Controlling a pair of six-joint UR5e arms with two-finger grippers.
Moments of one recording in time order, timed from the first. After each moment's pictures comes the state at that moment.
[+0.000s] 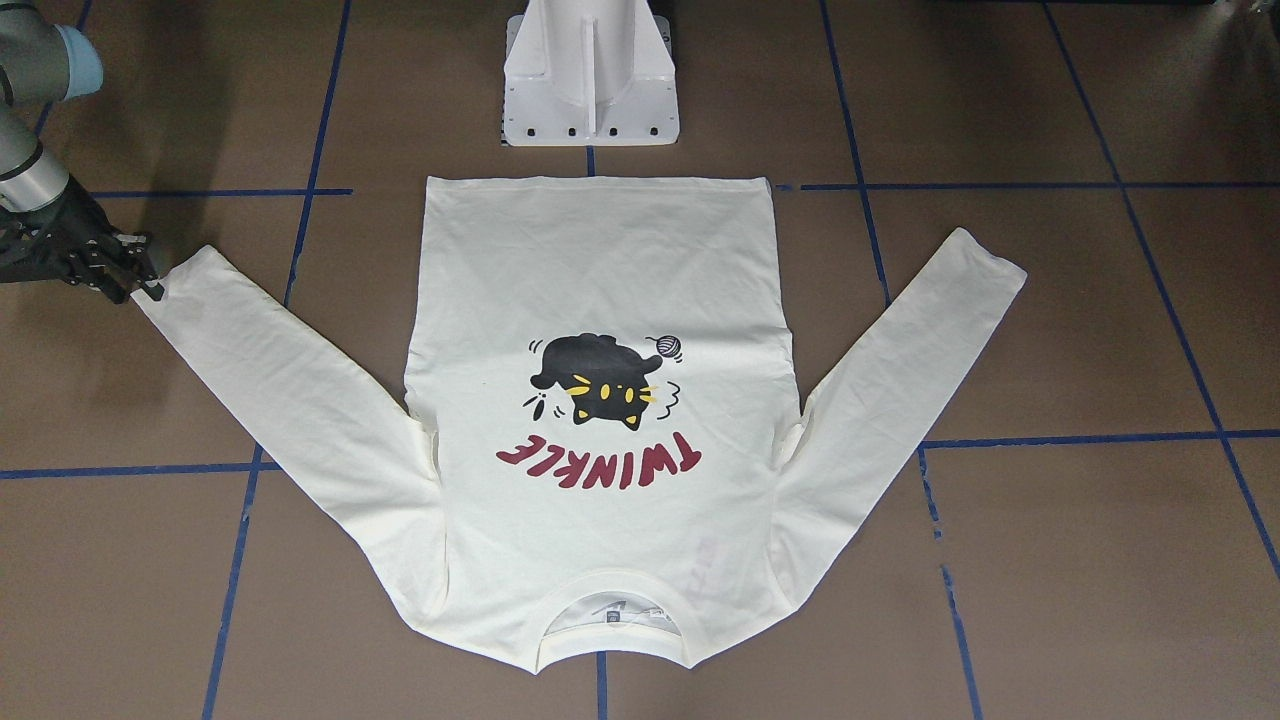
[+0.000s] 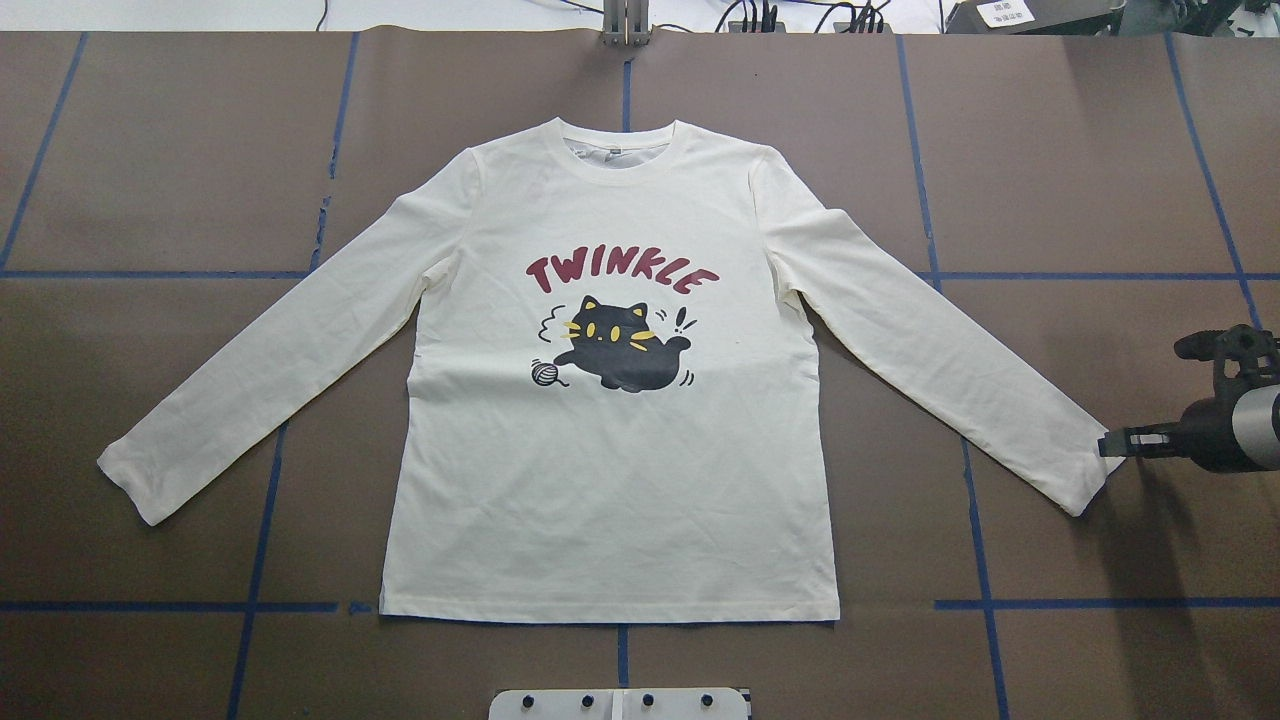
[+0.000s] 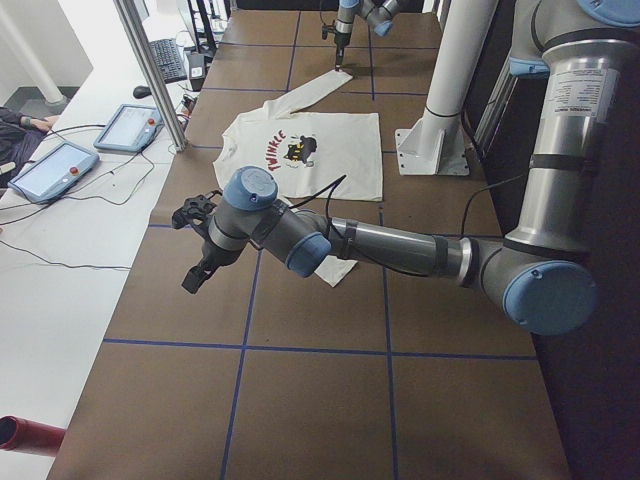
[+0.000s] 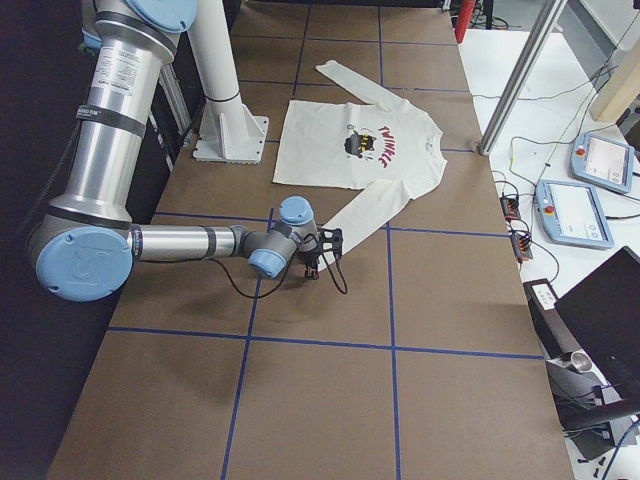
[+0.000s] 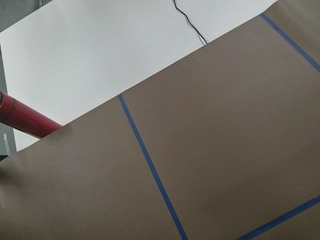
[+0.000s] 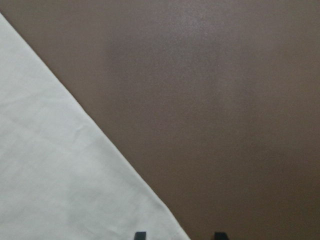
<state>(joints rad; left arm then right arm) -1.54 -1.68 -1.63 -2.07 -2.20 0.04 0.76 -1.86 1.73 -0.69 1.97 1.03</state>
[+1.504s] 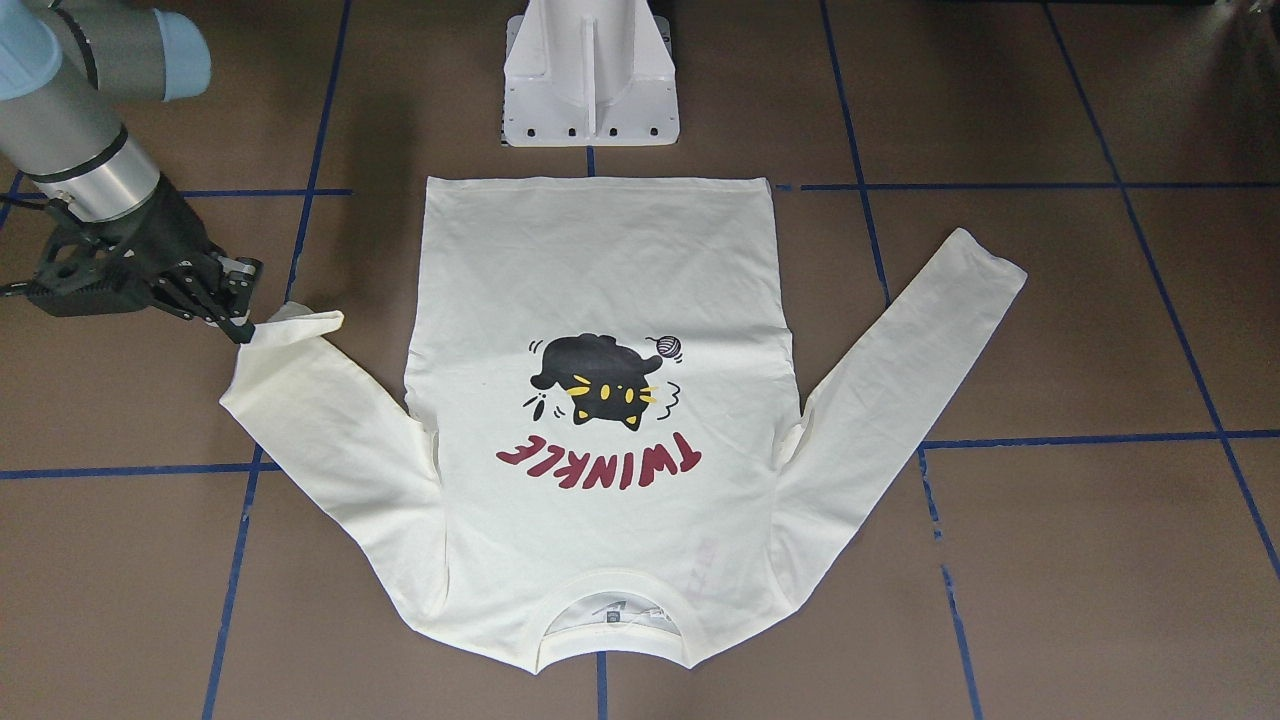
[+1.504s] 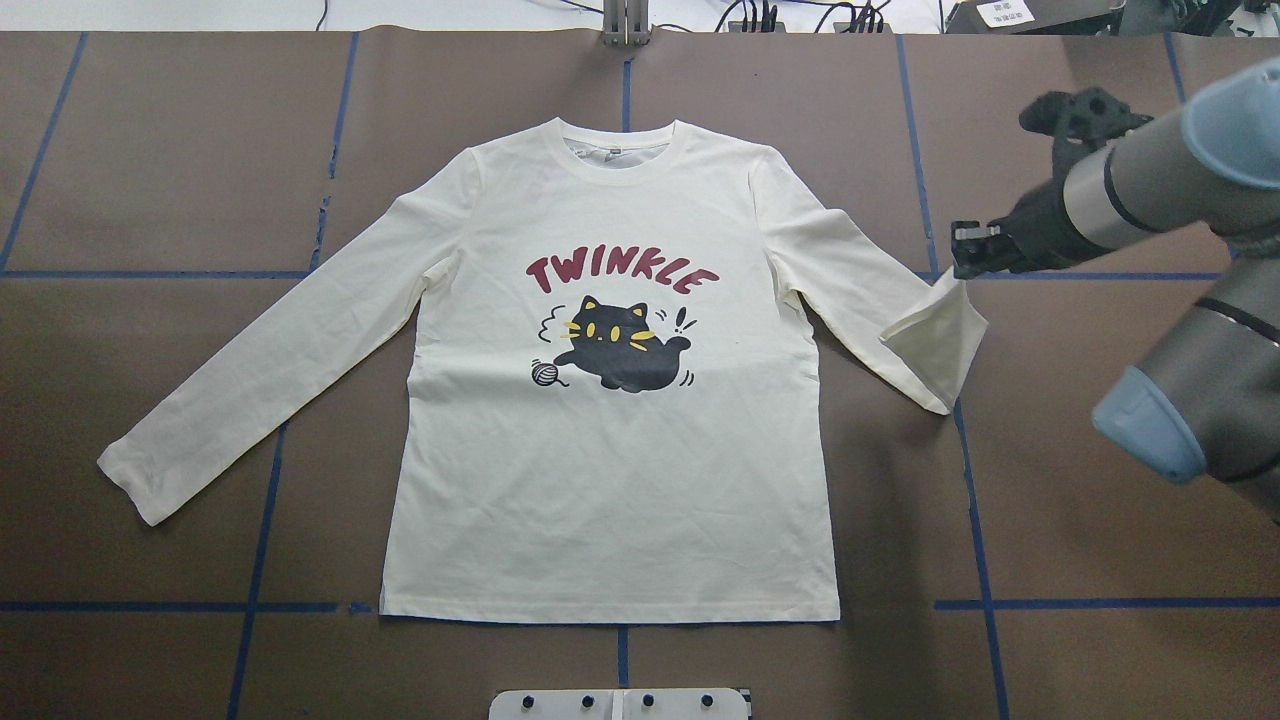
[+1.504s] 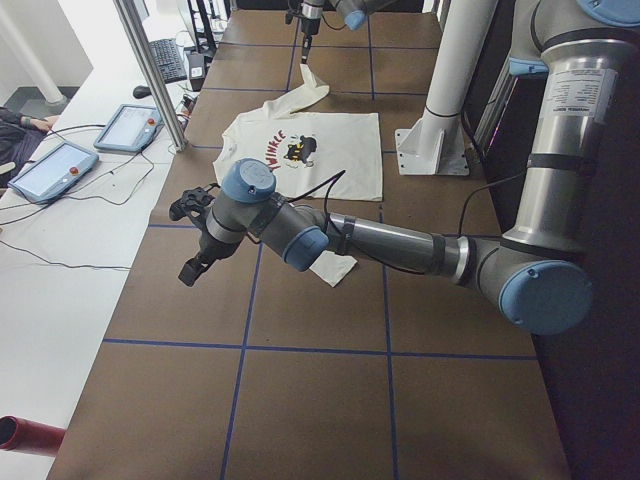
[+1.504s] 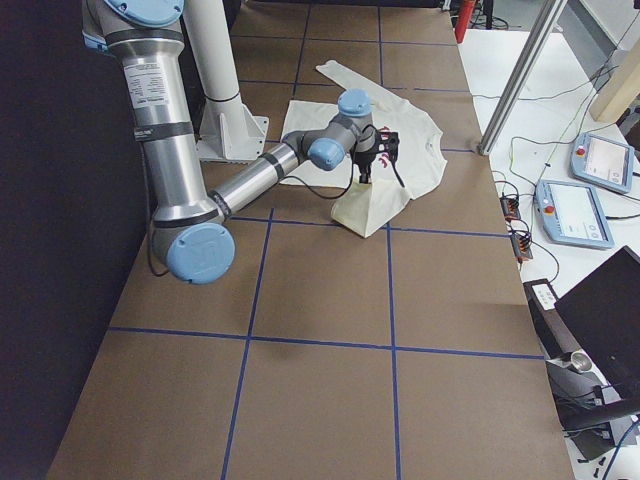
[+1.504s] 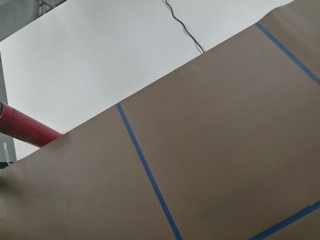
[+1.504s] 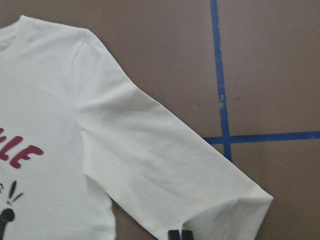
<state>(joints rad) -1.54 -1.69 -1.64 -2.06 -2.20 0.04 0.91 -1.26 1.94 -1.43 2.05 1.05</state>
